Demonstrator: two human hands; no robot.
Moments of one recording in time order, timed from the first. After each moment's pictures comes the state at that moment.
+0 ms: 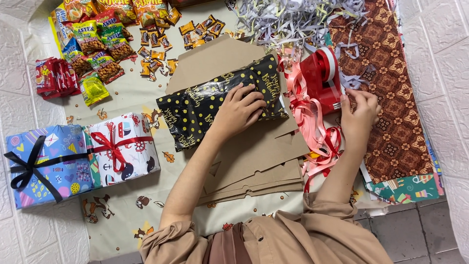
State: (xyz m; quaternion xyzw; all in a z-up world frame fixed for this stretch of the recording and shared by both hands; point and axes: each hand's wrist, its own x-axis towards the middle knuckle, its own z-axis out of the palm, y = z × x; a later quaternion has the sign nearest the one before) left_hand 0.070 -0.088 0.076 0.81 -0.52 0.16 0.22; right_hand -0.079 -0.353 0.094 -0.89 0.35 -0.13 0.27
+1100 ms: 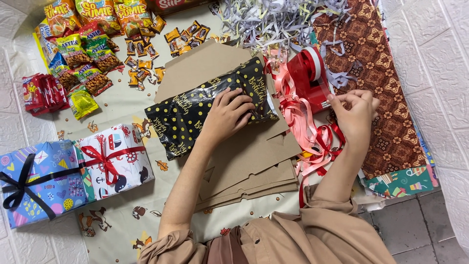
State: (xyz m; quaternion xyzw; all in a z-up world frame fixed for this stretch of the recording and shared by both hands) left_hand 0.070 -0.088 0.084 0.82 -0.51 0.13 0.20; right_hand -0.089 -0.364 0.118 -0.88 0.35 -0.08 0.32
